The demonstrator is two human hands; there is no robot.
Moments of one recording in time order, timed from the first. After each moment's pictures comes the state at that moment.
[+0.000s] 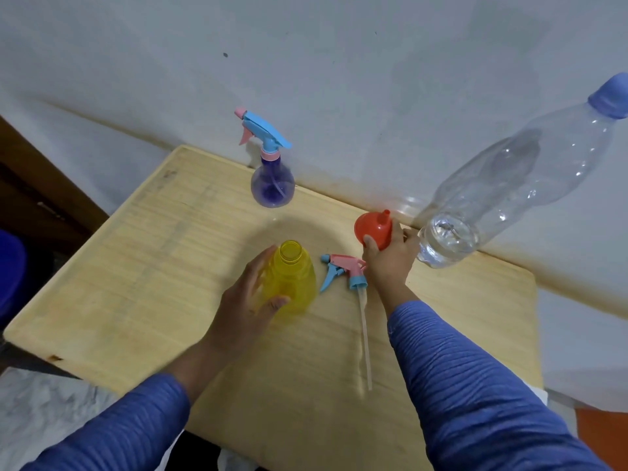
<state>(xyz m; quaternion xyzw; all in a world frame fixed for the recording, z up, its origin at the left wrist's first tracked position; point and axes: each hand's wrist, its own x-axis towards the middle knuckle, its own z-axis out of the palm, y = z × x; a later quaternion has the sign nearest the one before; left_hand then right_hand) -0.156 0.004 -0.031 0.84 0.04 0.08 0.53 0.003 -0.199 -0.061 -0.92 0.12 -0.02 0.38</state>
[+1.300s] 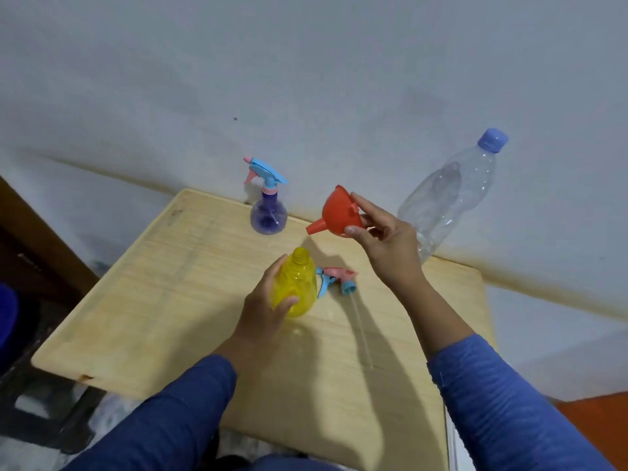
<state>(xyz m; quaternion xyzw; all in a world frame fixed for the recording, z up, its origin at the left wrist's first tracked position) -0.163 0.001 -0.014 0.82 0.02 0.09 0.56 -0.091 -0.182 0.106 -0.81 -0.16 -0.09 0.56</state>
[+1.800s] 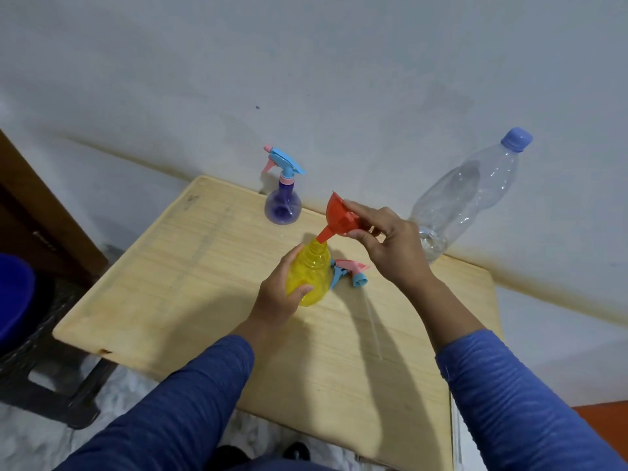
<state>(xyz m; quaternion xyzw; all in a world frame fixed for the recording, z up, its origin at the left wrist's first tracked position) -0.163 0.005 -0.019 0.81 0.02 0.06 0.58 -0.100 -0.171 0.104 -0.87 -0.27 -0.13 0.38</state>
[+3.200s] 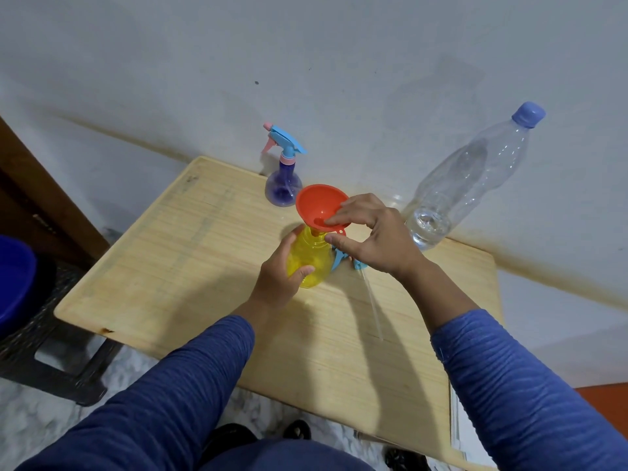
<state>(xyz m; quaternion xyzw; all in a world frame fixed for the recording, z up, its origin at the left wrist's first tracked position) -0.163 0.004 -0.022 0.81 0.03 0.06 0.58 -0.110 -0.159 0.098 -0.87 -0.34 -0.08 0.36</state>
